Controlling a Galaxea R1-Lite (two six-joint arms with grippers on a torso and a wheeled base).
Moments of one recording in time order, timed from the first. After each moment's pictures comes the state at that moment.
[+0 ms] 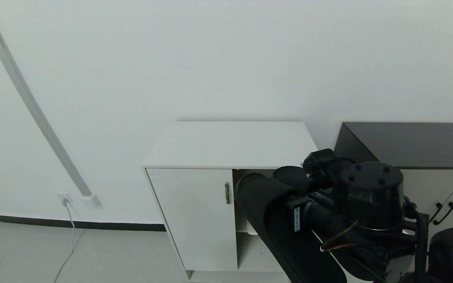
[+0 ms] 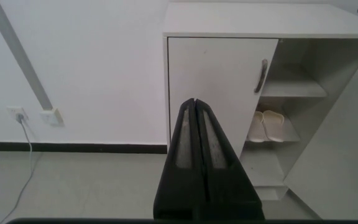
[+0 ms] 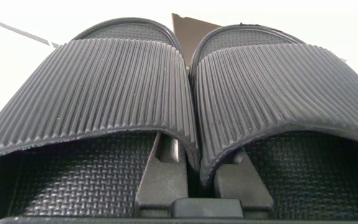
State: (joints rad) left arm 0.00 0.00 0.00 0.00 0.03 0.00; right arm 0.88 1.72 -0.71 -0.73 -0.40 0.19
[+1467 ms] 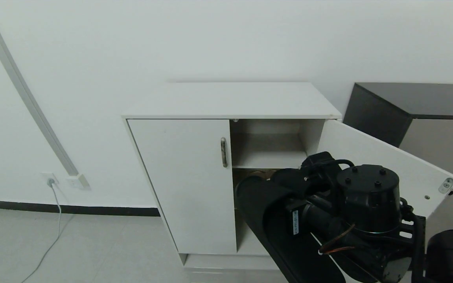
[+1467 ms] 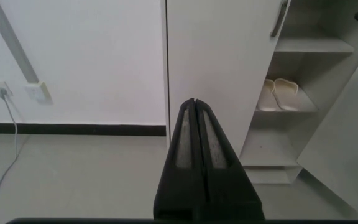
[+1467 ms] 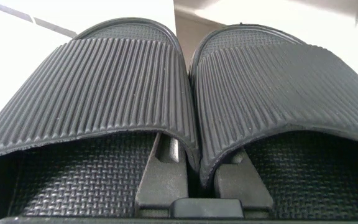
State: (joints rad) left arm 0.00 0.00 0.00 0.00 0.03 0.00; right arm 0.88 1.72 -0.71 -0.73 -0.40 0.18
